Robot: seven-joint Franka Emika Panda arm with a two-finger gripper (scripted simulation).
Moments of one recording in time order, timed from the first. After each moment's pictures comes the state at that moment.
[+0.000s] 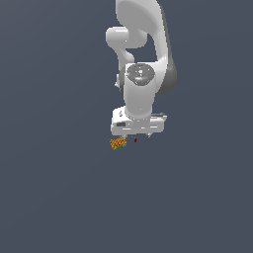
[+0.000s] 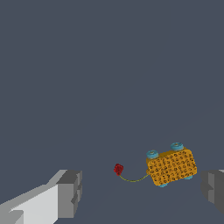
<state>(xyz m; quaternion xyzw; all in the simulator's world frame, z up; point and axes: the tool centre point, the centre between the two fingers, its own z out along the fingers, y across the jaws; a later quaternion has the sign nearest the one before) -0.004 0.043 0.158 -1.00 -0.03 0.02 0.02</state>
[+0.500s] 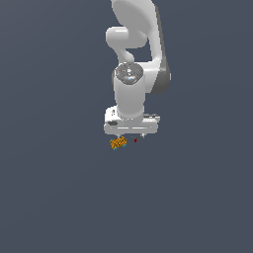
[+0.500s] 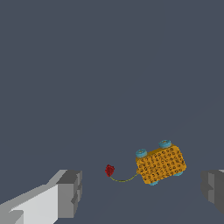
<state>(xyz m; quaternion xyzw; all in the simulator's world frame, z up) -0.003 0.019 0.159 -1.00 0.00 0.01 0.02</state>
